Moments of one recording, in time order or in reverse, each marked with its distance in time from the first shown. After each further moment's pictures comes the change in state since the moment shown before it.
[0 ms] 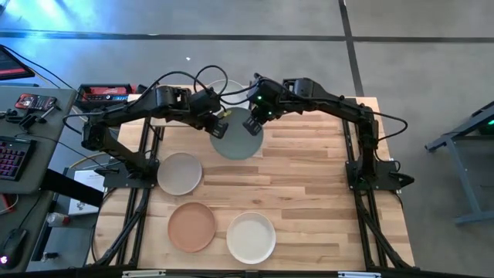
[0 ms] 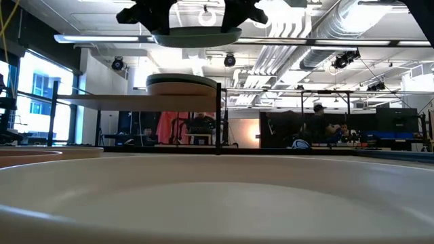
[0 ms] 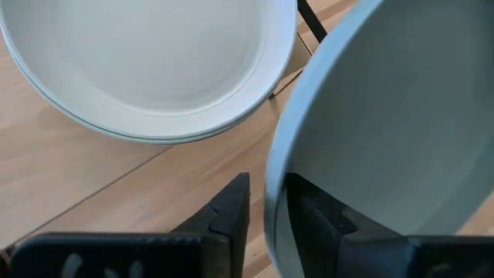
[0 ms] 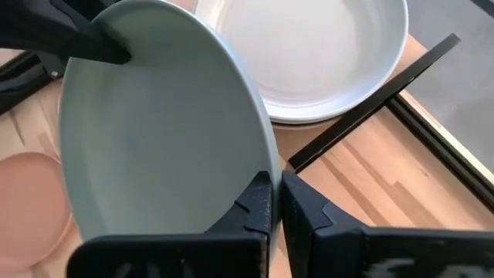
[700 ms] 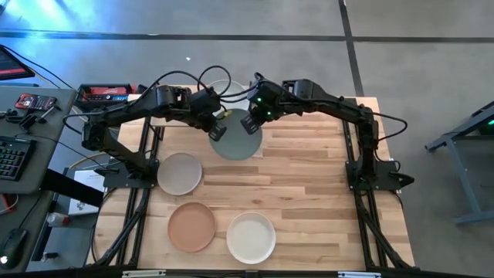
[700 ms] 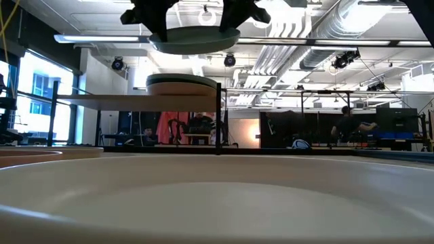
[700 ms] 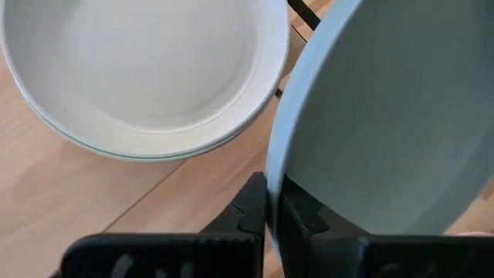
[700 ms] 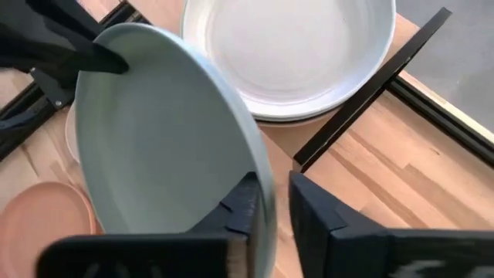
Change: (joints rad) left arm 0.002 0.001 0.000 -0.011 -0.005 0.175; right arm 0.002 0.000 0.000 -0.001 0.033 0.145
